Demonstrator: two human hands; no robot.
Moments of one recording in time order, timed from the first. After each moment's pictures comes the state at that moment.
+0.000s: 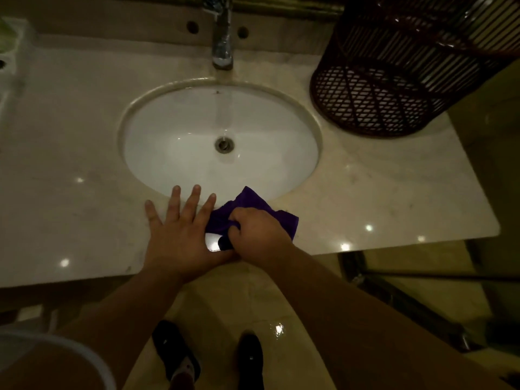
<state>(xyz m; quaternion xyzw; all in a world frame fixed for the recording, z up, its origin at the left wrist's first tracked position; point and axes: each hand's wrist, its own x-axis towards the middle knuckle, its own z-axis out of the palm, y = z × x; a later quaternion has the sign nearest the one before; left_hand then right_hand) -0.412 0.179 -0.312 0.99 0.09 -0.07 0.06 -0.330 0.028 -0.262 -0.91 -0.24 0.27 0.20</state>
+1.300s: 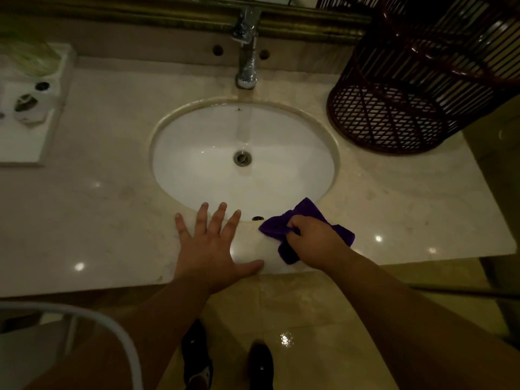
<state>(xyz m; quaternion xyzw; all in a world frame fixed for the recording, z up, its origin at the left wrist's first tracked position) -0.410 0.181 -0.310 0.99 0.08 -0.06 0.10 -0.296 -0.022 -0.248 -0.93 -0.15 0.29 0.17</state>
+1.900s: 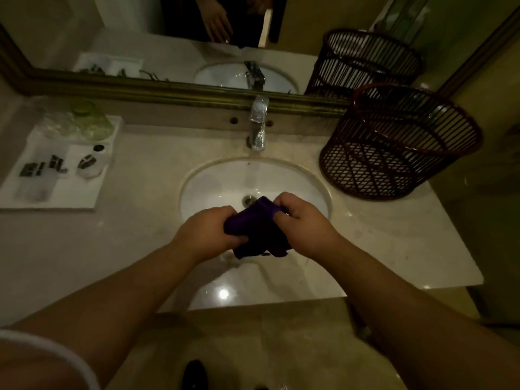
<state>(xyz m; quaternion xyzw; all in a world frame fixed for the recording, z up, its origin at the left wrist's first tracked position) -0.360 0.276 -0.171 0.93 0.06 -0.06 0.36 -0.297 0.063 -0.090 -0.86 -0.16 0.23 0.42</state>
